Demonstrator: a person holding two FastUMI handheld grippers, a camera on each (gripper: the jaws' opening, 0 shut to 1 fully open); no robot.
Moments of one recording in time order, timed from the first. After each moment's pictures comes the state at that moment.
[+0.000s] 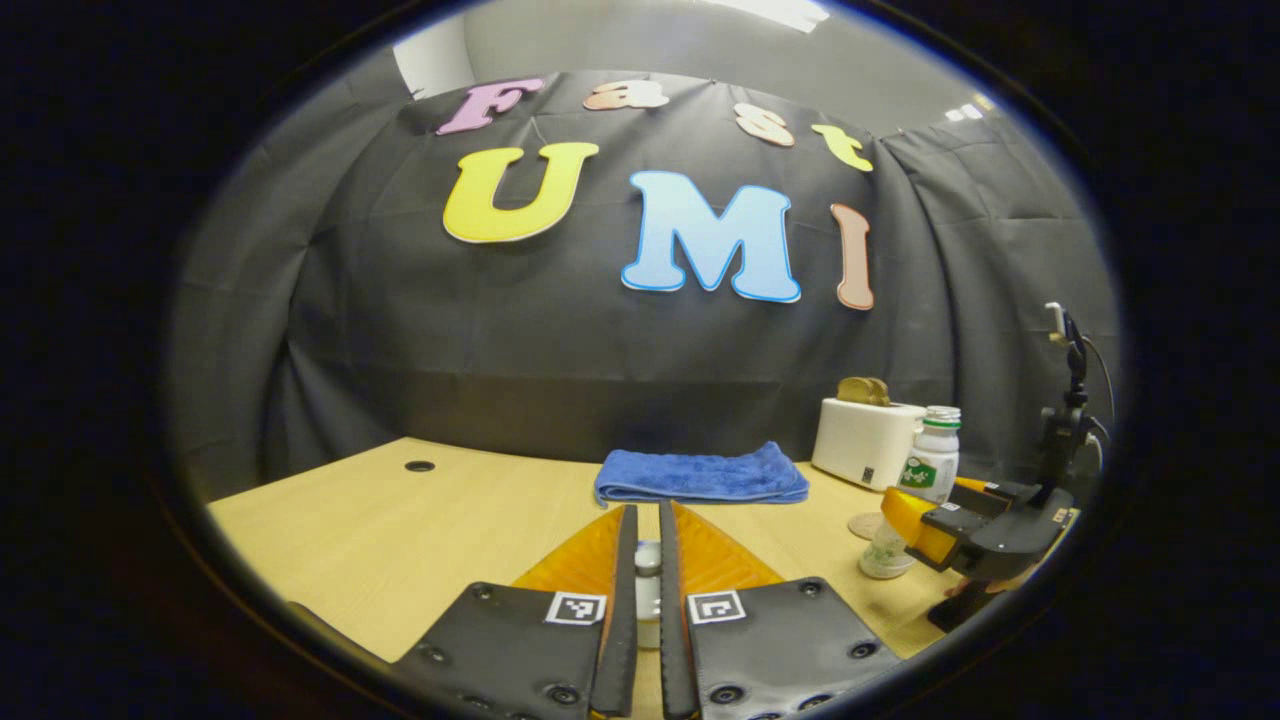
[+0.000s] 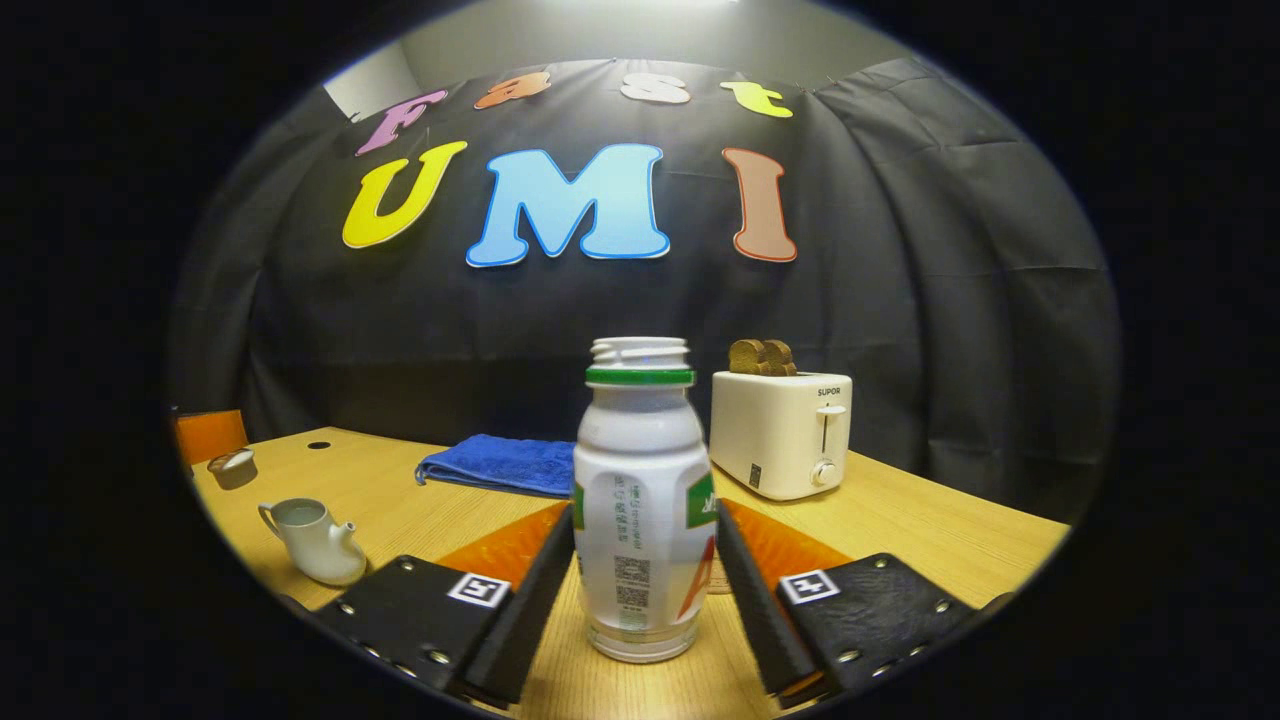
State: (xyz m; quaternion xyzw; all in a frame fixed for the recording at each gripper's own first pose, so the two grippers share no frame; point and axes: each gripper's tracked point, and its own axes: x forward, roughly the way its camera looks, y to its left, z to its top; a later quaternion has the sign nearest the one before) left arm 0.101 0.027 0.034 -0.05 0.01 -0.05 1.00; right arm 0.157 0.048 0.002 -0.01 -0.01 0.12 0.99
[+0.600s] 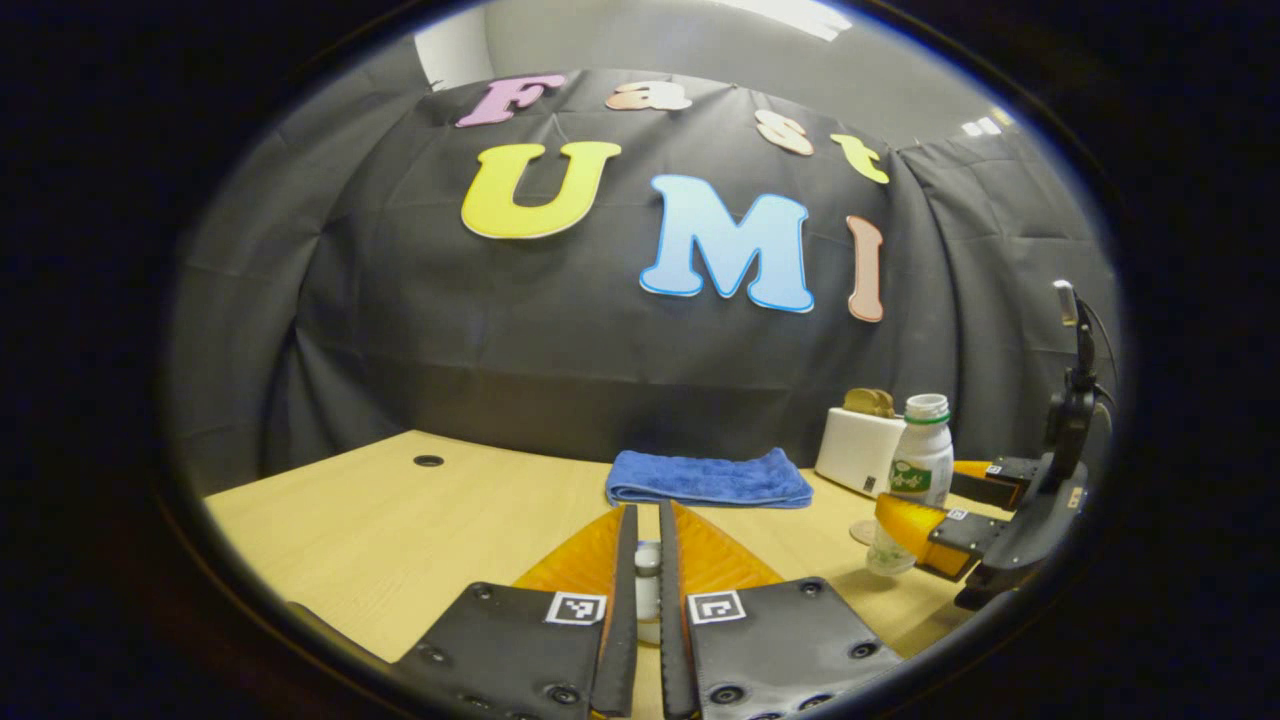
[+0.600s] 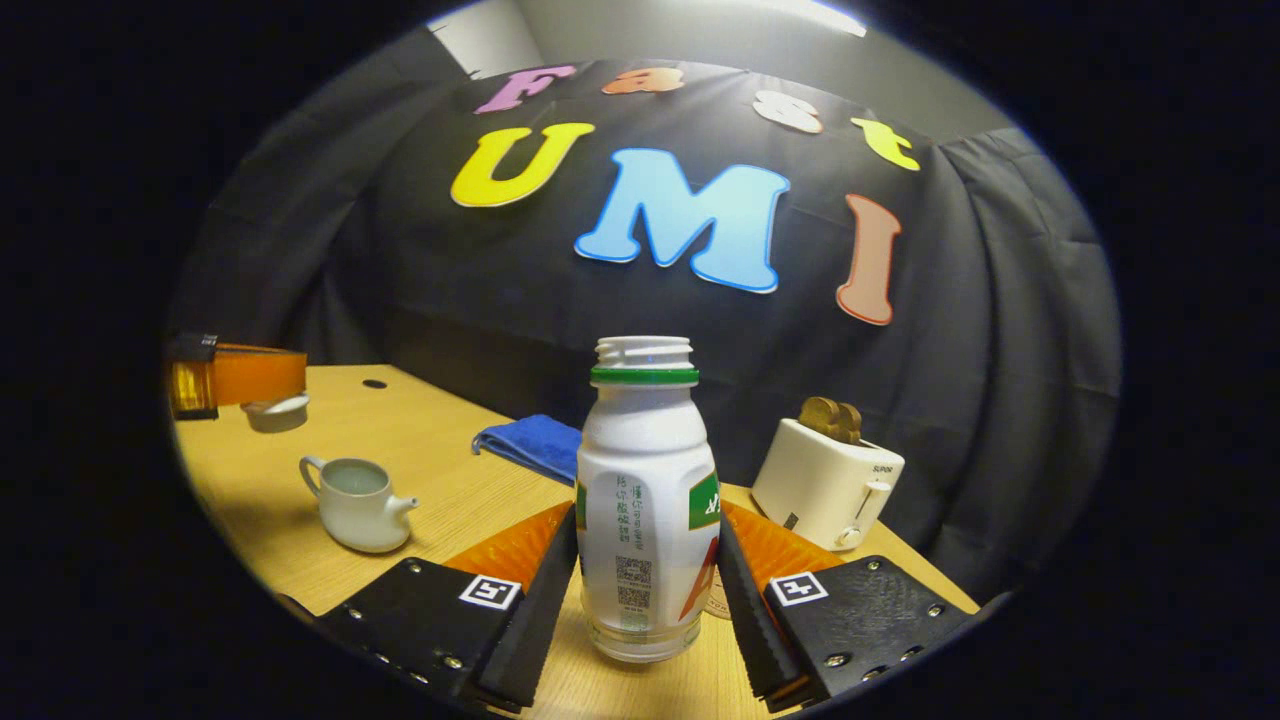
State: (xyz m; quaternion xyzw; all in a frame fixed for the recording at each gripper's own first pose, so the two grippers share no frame) left arm 0.094 0.054 0.037 -0.08 0.01 -0.04 1.00; right arm 0.110 0.100 0.033 -0.18 -0.03 0.22 0.96
